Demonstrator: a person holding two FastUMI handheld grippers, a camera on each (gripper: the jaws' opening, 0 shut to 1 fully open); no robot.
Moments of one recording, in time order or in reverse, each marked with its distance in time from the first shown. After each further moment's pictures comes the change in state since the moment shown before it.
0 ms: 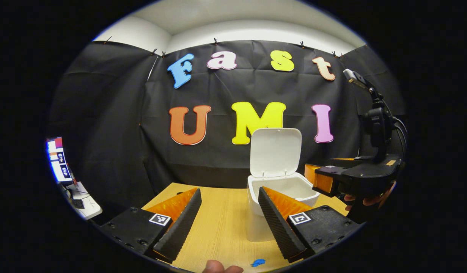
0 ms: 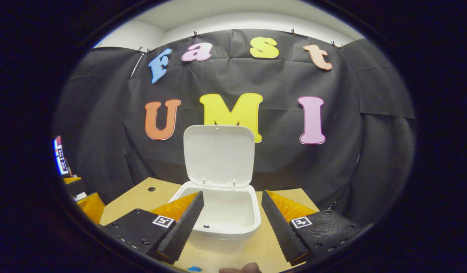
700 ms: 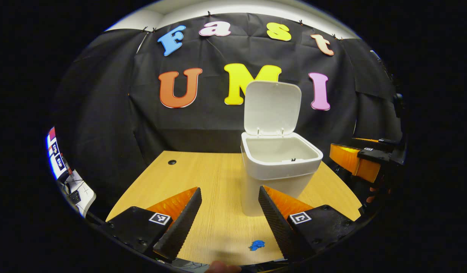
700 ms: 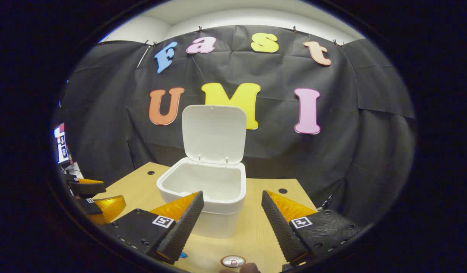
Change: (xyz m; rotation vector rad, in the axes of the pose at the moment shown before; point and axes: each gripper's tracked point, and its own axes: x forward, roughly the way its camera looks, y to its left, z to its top) left arm -0.001 -0.016 -0.096 0.013 0.313 -0.067; right arm -0.041 -0.038 -0.065 -0.045 0.090 0.002
